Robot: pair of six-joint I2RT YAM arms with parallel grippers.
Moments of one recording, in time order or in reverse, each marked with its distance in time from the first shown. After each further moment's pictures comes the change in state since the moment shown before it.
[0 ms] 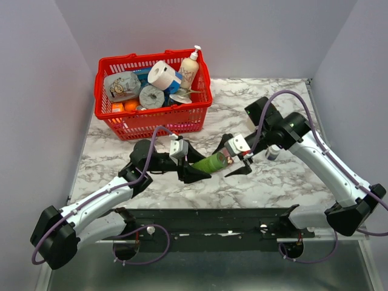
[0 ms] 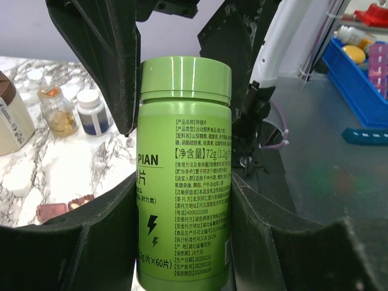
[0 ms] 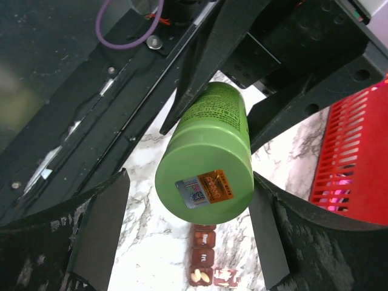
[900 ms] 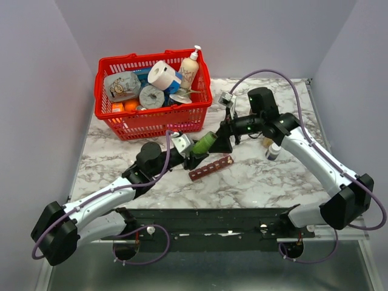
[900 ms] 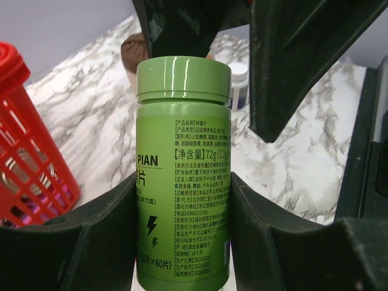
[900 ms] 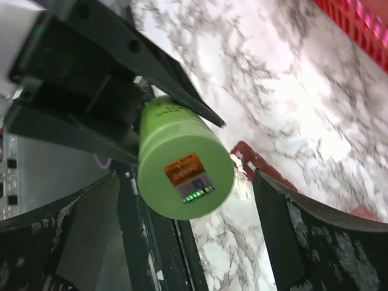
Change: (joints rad) left arm -0.062 0.028 -0.028 -0.055 -0.583 0.212; right arm -0.121 0.055 -0.175 0.650 0.195 1.352
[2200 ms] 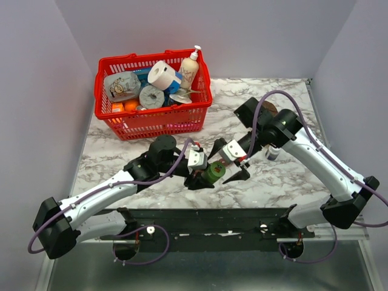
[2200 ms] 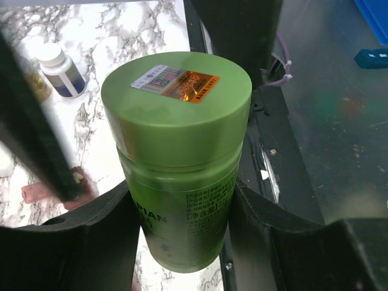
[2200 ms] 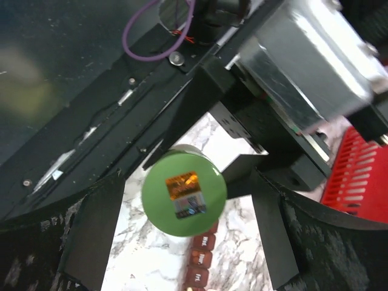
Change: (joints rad) left arm -0.079 0.042 0.214 -0.454 0.523 0.166; right arm 0.216 0.014 0.292 -0.757 -0.196 -1.427
